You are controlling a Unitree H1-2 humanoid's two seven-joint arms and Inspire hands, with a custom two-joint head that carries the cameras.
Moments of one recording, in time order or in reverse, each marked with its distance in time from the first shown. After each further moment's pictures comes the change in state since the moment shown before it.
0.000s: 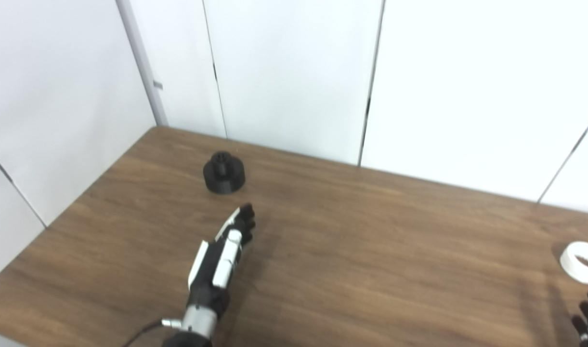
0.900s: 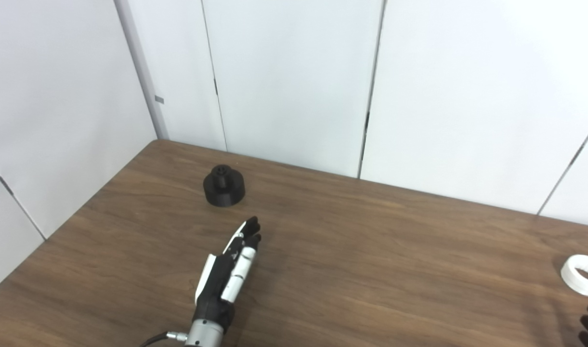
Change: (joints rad) left arm -0.002 0.005 -0.033 0.004 0.085 -0.012 0.021; right arm 0.005 -0.021 0.002 0.015 0.004 -0.021 0.000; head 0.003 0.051
